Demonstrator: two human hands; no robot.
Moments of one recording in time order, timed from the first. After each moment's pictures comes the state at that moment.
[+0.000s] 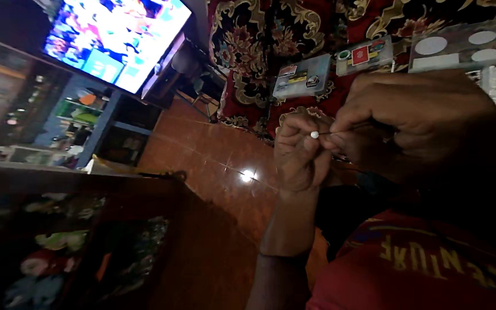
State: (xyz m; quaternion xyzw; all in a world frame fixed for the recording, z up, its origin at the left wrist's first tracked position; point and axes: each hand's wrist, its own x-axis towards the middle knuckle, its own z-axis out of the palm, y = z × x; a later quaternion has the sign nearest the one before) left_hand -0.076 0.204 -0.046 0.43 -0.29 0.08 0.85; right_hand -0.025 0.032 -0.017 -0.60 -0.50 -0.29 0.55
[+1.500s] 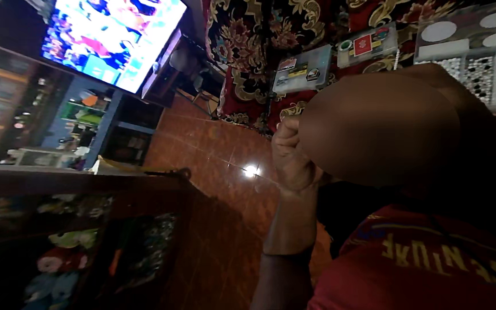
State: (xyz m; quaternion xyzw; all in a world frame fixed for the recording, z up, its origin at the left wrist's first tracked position) left_hand -0.071 0.209 -0.051 0.47 -0.28 0.13 0.83; right_hand -0.016 0.037 -0.017 -0.62 -0.51 -0.26 0.53
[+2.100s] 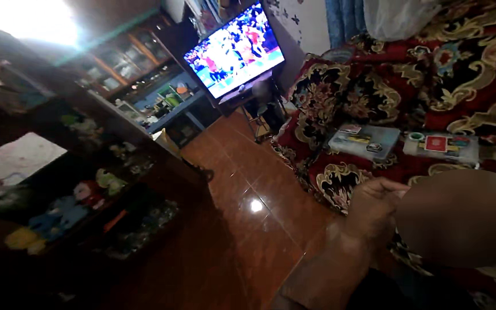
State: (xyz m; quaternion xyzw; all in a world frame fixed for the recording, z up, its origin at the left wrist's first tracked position) left_hand -0.066 0.202 -0.066 0.51 -0.10 0.10 0.85; right_hand 0.009 0.030 -0.058 -0.68 -0.50 -0.21 0.50
